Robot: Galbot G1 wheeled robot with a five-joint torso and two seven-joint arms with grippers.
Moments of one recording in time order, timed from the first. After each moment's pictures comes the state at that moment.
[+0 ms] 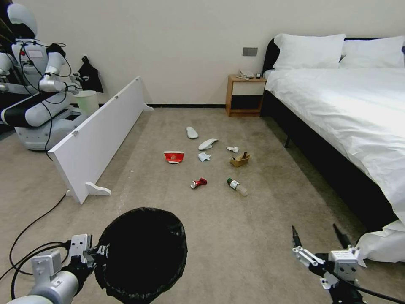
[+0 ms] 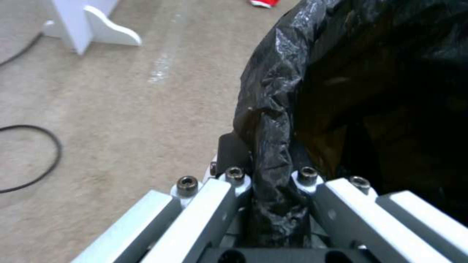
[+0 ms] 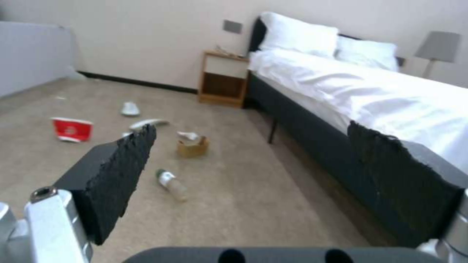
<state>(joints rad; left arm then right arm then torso) 1.66 -1.12 -0.86 -2.38 -0.80 0.74 -0.26 -1.93 1.47 0.70 2.40 0.00 0.07 0.12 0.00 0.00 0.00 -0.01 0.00</state>
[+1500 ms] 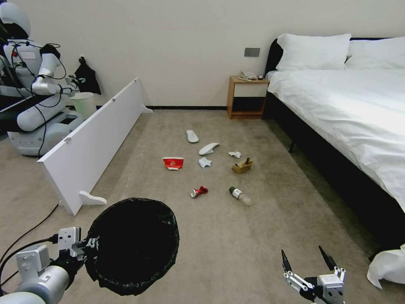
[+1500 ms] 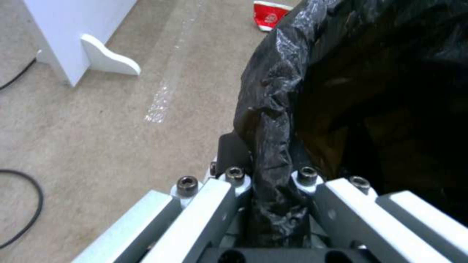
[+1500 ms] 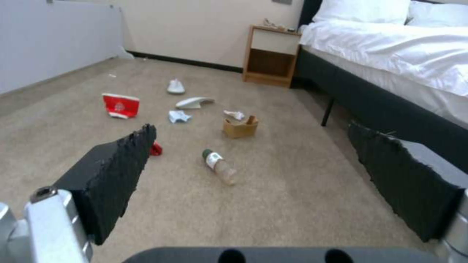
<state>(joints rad) 1.64 -1.11 -0.88 -2.37 -0.86 0.74 -0.30 -1.99 1.49 0.67 2.30 0.02 0.17 -0.05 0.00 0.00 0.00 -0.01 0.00</state>
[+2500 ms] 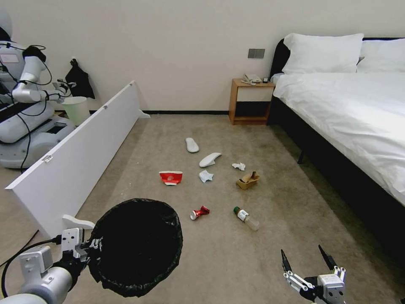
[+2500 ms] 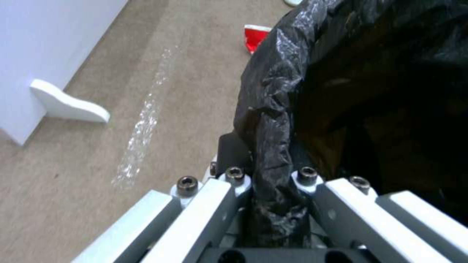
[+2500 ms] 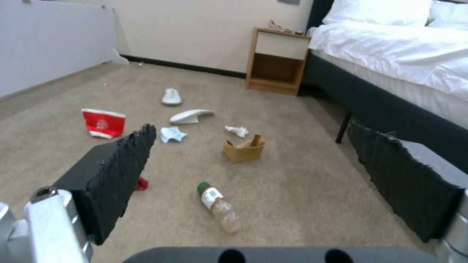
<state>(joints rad) 1.65 -1.12 -0.87 -2.39 -0.85 0.74 -0.30 -1.99 1.49 0.68 2.31 0.03 0.17 -0.06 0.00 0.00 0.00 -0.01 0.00</state>
